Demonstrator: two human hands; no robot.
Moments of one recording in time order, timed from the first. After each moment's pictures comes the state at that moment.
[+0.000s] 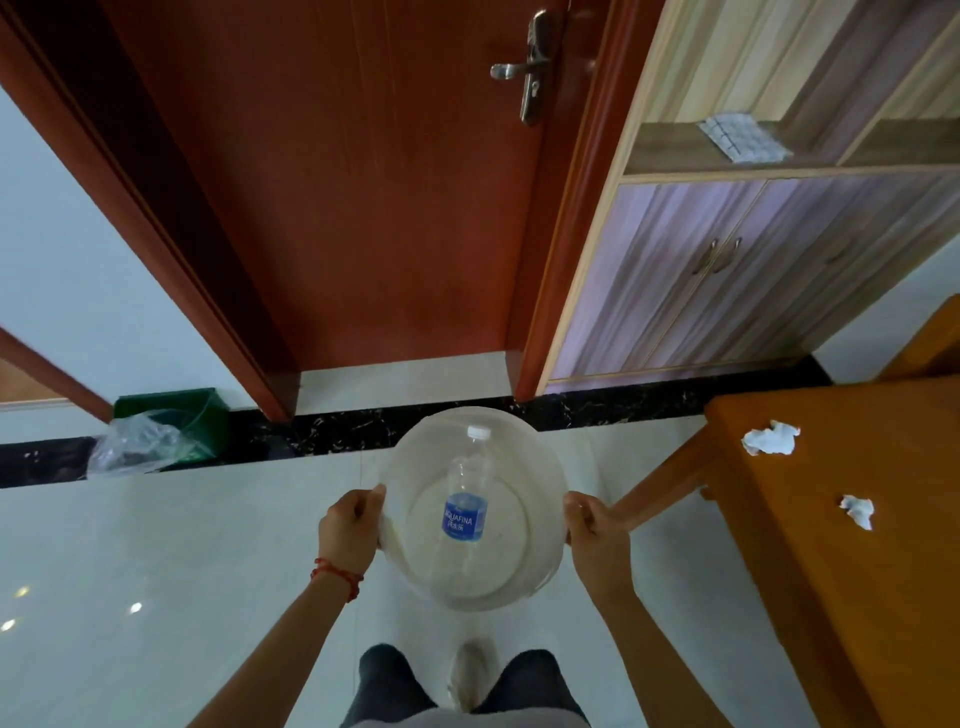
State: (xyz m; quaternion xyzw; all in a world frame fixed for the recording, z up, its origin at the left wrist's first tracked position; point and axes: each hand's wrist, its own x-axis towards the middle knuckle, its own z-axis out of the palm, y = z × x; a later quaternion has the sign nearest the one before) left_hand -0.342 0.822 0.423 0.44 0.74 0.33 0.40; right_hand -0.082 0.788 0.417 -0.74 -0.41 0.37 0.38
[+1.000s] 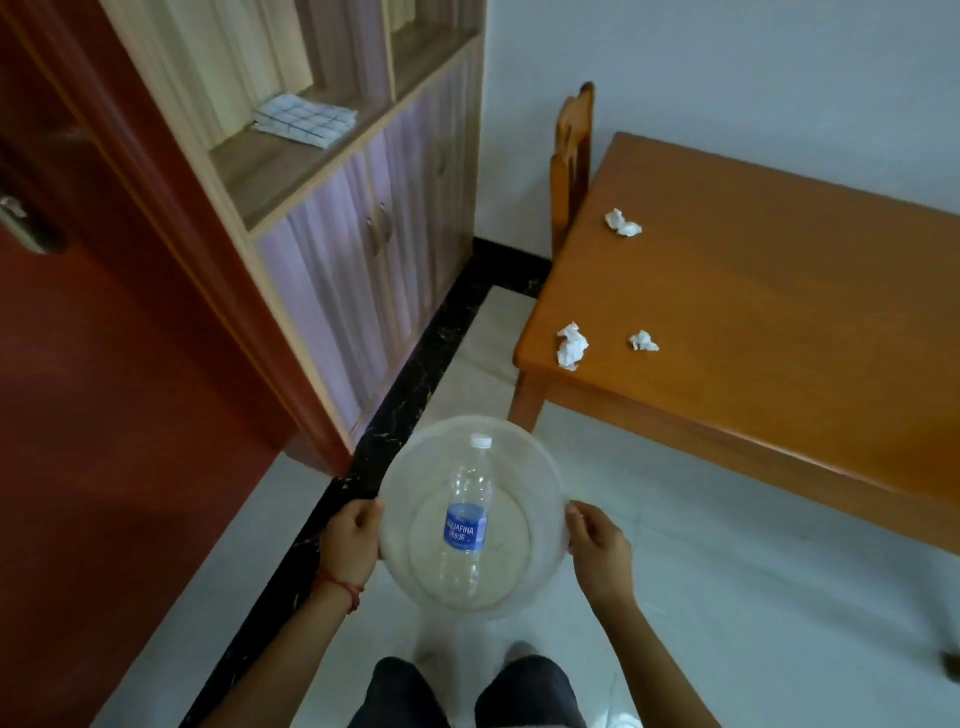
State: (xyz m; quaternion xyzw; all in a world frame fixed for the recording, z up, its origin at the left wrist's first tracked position) left_hand -0.213 1.092 0.419 0.73 0.42 0.07 0.53; right_hand -0.116 0.849 0.432 -0.85 0.02 0.14 0.50
